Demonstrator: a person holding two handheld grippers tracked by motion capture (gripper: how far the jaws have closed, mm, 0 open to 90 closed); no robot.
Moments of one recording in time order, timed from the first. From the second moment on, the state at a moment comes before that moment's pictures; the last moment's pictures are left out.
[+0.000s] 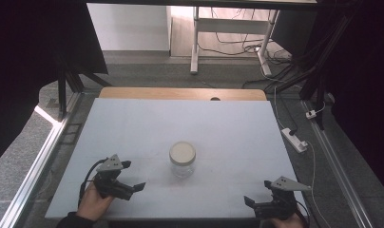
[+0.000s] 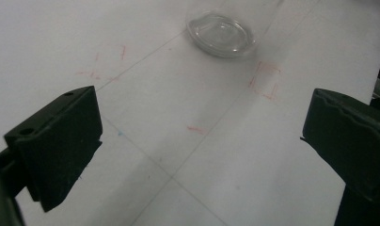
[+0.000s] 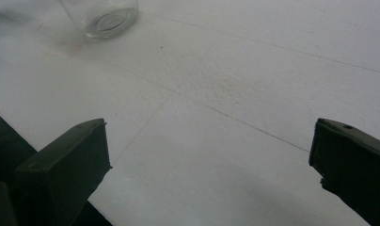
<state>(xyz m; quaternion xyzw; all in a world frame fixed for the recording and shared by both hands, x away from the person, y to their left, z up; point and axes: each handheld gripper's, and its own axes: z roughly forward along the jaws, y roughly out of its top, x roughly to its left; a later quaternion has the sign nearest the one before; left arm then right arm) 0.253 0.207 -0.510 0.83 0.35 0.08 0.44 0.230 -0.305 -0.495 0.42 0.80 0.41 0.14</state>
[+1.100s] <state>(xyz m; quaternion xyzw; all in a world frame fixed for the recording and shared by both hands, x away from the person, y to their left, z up) 0.314 0.136 -0.517 0.86 0.28 0.07 0.43 0.230 -0.305 -0.496 0.42 0.80 0.41 0.14</state>
